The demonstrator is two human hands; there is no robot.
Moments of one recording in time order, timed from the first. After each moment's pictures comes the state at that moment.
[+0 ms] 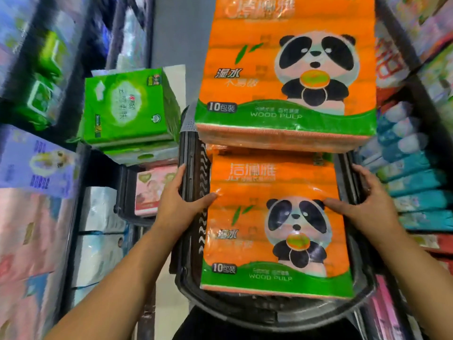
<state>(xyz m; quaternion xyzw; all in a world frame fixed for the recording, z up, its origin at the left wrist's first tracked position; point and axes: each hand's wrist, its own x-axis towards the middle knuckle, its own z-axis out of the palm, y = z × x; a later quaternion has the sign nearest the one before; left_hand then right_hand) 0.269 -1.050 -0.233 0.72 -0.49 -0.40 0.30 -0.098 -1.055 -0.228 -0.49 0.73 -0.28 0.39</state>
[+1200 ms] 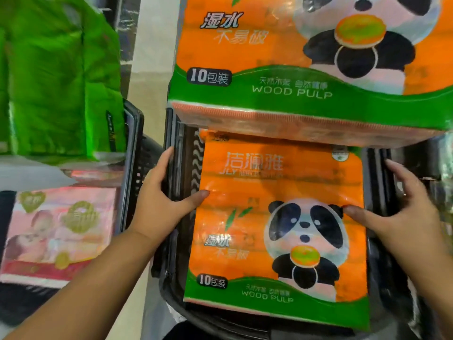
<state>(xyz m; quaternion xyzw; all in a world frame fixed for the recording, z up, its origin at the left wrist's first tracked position) 0.287 -1.317 -0.659 0.76 -0.43 -0.38 0.30 -0.071 -1.377 -0.648 -0.53 0.71 -0.22 0.42</state>
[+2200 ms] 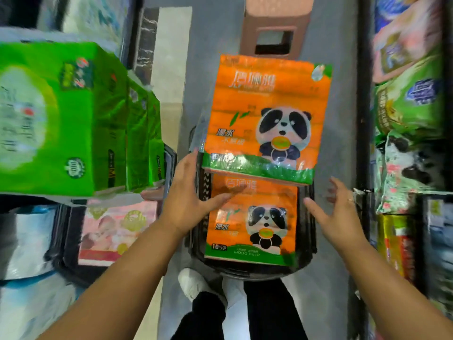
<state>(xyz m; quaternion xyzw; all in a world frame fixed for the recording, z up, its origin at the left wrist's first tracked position) 0.272 -1.374 -0.480 0.72 -0.56 -0.36 0.21 -0.041 -1.403 -0.516 -0.53 0.73 -0.10 0.43</state>
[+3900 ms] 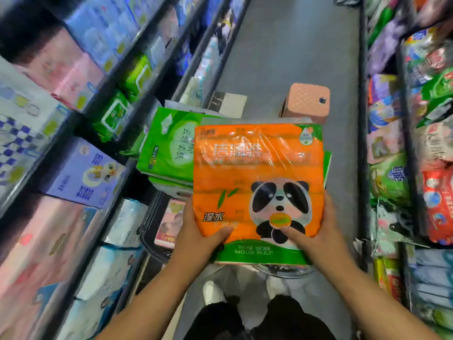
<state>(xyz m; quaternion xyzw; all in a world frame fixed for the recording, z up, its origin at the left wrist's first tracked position) 0.340 -1.167 -0.202 0.74 -0.31 -0.41 0.43 0.103 -1.271 -0.211 -0.60 0.53 -0.27 0.54</state>
